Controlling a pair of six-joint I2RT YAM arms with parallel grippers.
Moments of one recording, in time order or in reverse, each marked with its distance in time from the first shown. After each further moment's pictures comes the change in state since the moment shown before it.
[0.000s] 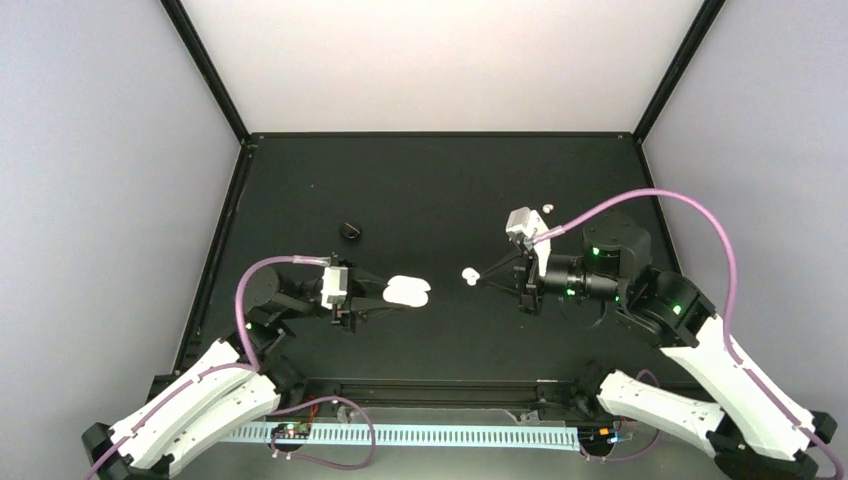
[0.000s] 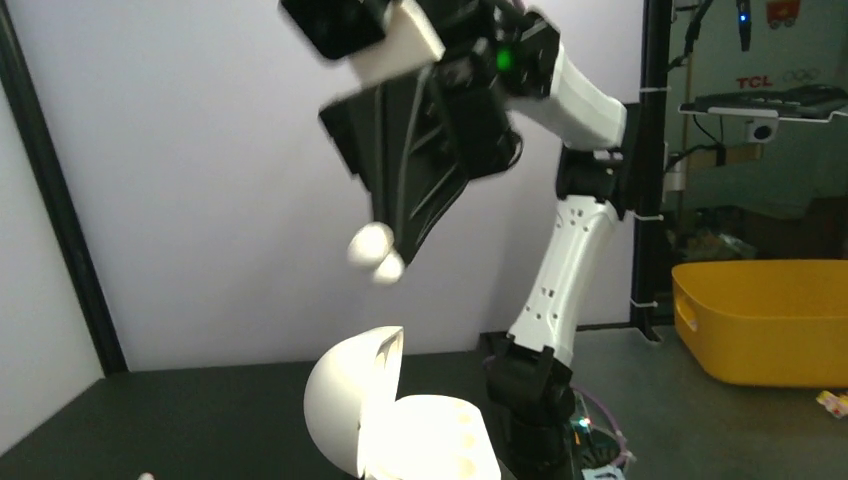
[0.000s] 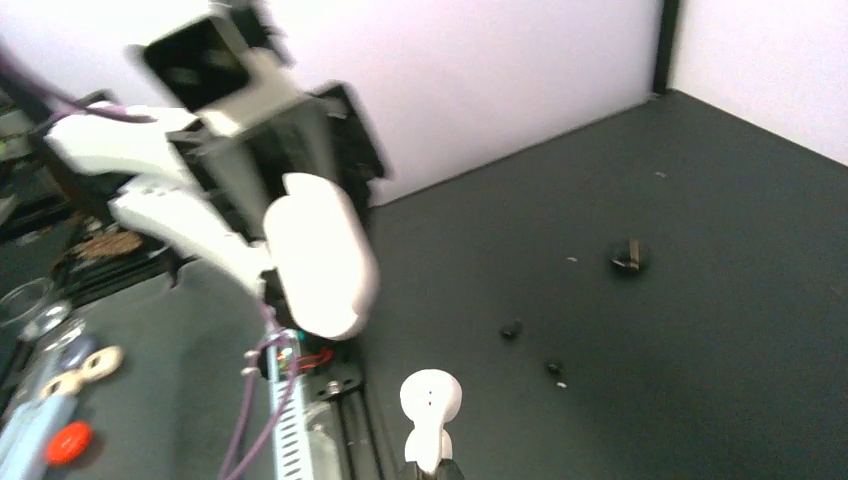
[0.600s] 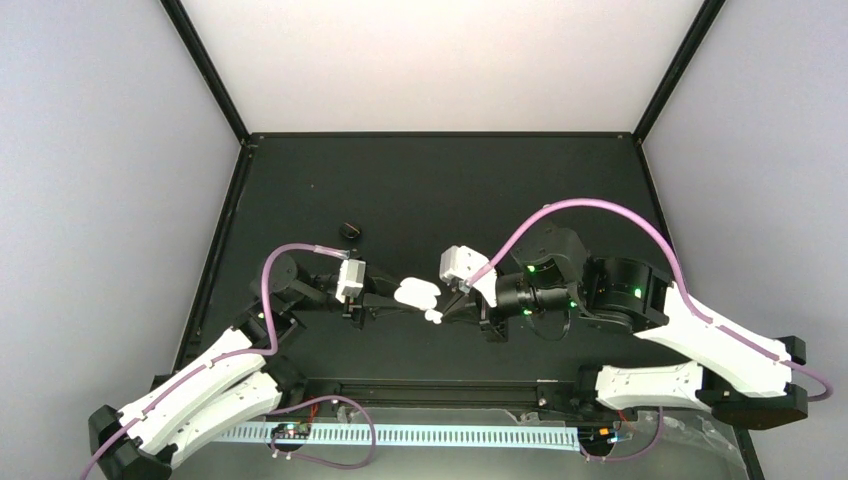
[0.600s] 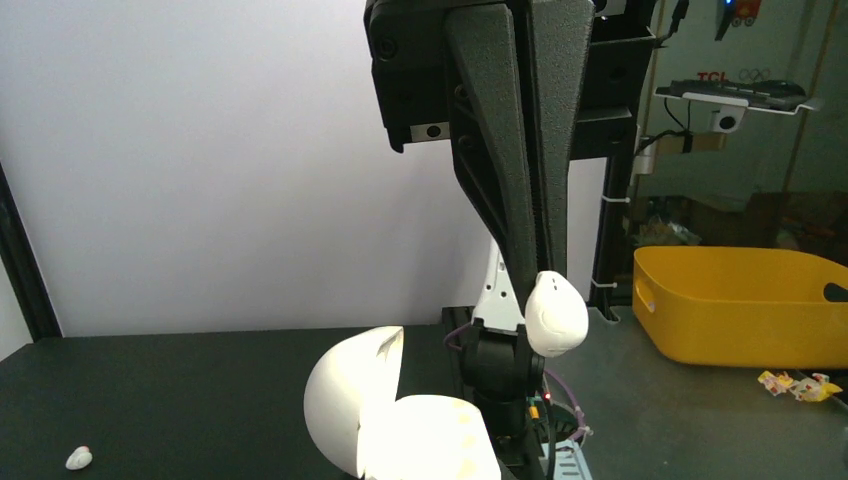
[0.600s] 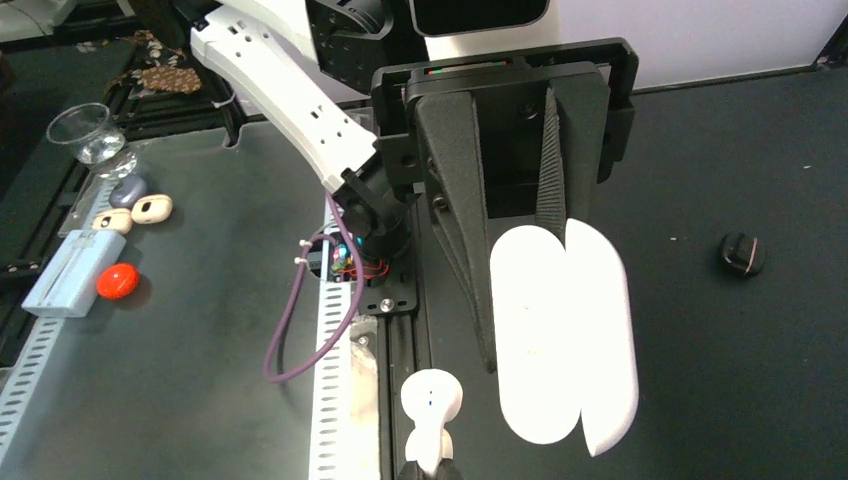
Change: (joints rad) left arm 0.000 0.118 0.011 0.020 0.082 -0.029; right arm 0.415 0.249 0.260 -0.211 0.170 -0.154
